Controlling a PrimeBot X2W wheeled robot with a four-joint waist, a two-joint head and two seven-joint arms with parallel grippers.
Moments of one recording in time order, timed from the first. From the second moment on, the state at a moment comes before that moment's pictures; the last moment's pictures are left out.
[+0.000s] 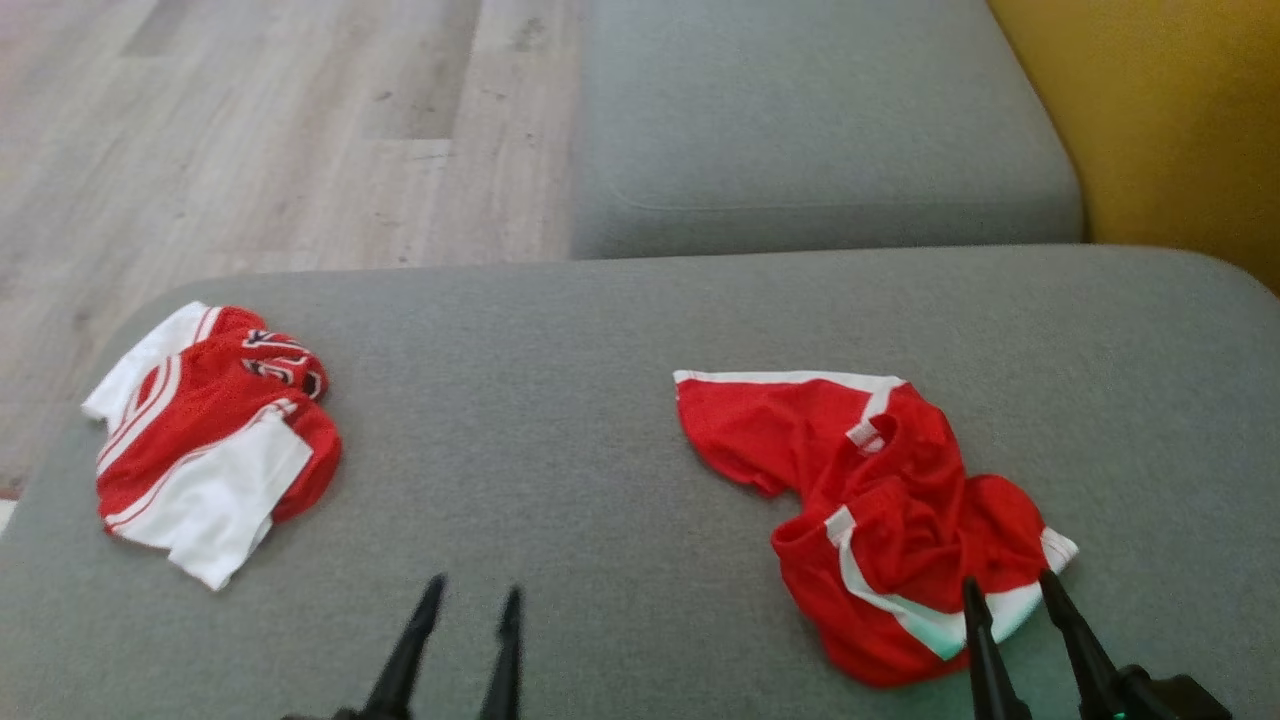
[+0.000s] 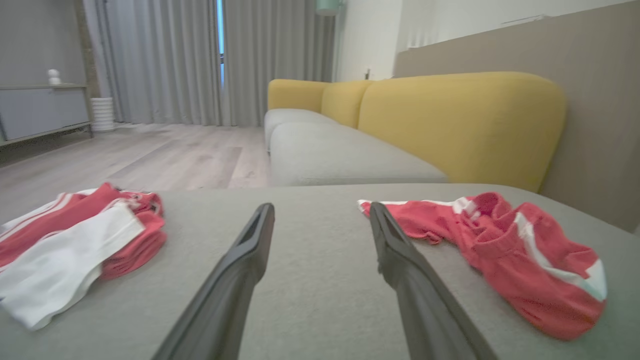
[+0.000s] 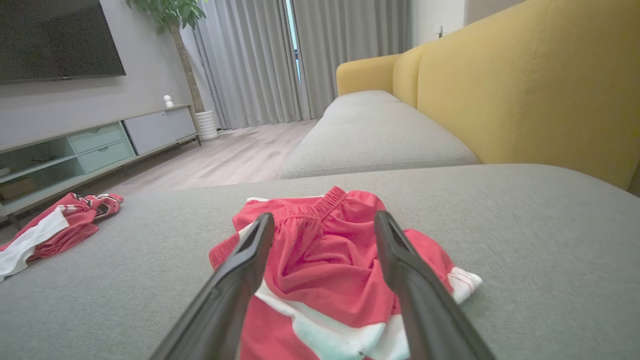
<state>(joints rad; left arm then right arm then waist) 0.22 0.06 -0.28 0.12 -0.14 -0.05 -0.25 0.29 -0.04 0.06 0.11 0.15 0.13 -0.26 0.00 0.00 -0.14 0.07</state>
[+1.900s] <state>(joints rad) -0.57 0.06 -1.12 0.73 -0.73 -0.13 -0.12 0.21 -0.04 0.13 0.12 0.12 0.13 -0.26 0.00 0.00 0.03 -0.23</state>
